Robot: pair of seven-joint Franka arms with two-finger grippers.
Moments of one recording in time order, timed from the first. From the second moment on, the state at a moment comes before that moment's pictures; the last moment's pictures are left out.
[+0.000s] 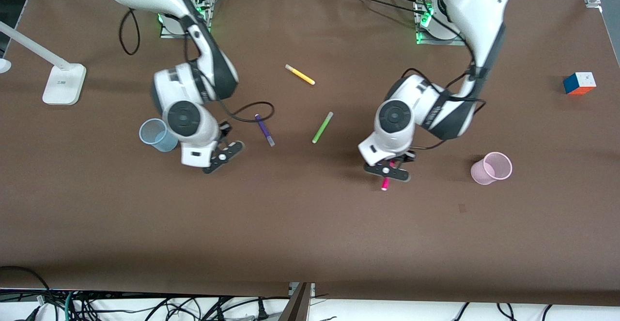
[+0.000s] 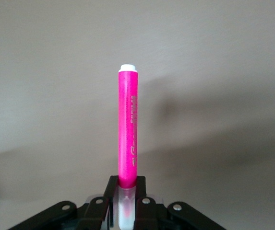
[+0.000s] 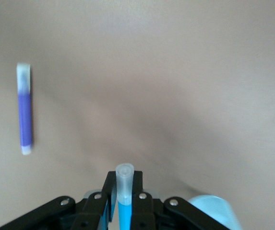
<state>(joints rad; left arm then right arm) -0.30 0.56 -0.17 -1.65 0.29 2.03 -0.29 0.49 0.46 -0.13 -1.68 0.02 1.92 -0.41</state>
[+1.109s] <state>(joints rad) -0.07 0.60 -0.16 -1.54 0.84 1.44 0.45 0.09 0.39 -0.16 -1.82 0.51 1.78 -1.77</state>
